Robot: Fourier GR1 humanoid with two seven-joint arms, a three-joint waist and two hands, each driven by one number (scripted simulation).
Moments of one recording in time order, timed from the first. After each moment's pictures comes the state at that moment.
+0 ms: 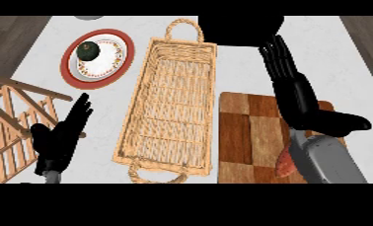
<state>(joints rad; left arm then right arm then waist) 0.03 0.42 -0.23 -1.43 0.31 0.21 0.03 -0.30 -0.26 0.26 -1.53 -0.33 -0.15 -0.24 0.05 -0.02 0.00</state>
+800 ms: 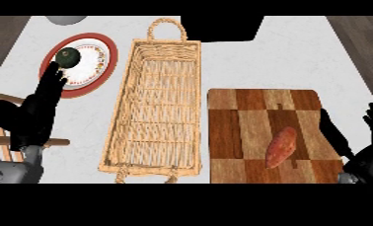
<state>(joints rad) -0.10 0.47 -0.12 -1.50 0.28 0.31 0.07 0.07 -0.27 -0.04 -1.44 0.00 -0.97 -0.14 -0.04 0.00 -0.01</state>
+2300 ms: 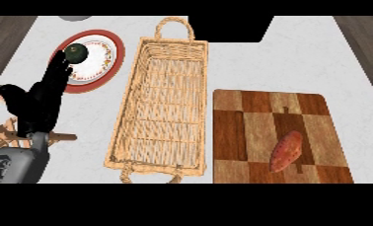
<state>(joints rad) -0.19 0.45 -0.12 -1.46 0.25 0.30 0.11 0.48 -0.64 0.19 -2.20 0.45 -0.58 1.14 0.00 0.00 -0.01</state>
